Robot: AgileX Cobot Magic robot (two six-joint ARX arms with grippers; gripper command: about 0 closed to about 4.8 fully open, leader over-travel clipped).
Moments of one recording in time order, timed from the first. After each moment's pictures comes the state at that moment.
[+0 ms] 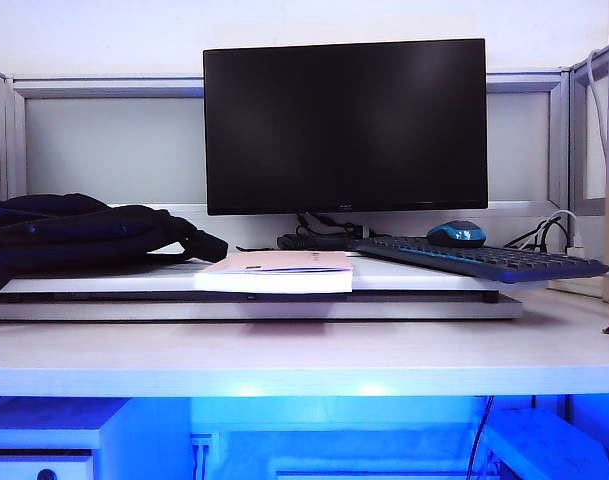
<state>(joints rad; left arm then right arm) 0.09 0.03 0.06 0.00 0.40 -0.38 0.04 0.17 0.04 -0.07 -0.19 0.25</state>
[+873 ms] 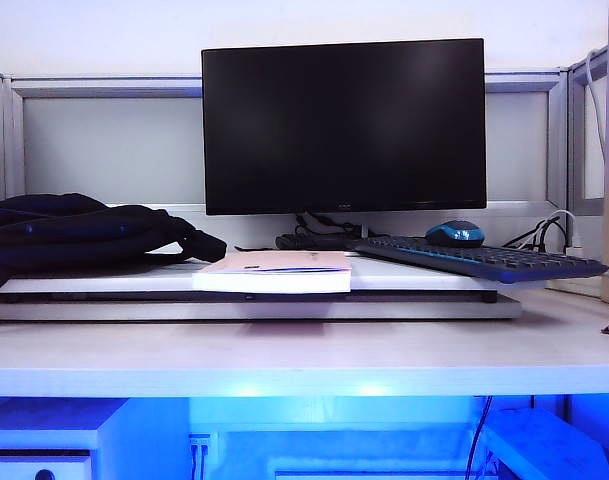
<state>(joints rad) 0.09 0.11 0.30 0.27 0.43 -1.03 0.04 0.25 0.42 0.09 -0.23 0.42</state>
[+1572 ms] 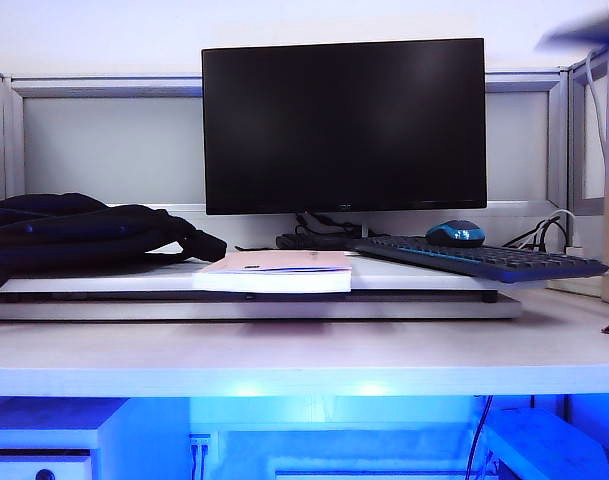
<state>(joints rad) 0.09 0.63 0.30 0.61 0.43 -1.37 0.05 0.90 0.64 0.24 -0.65 0.88</state>
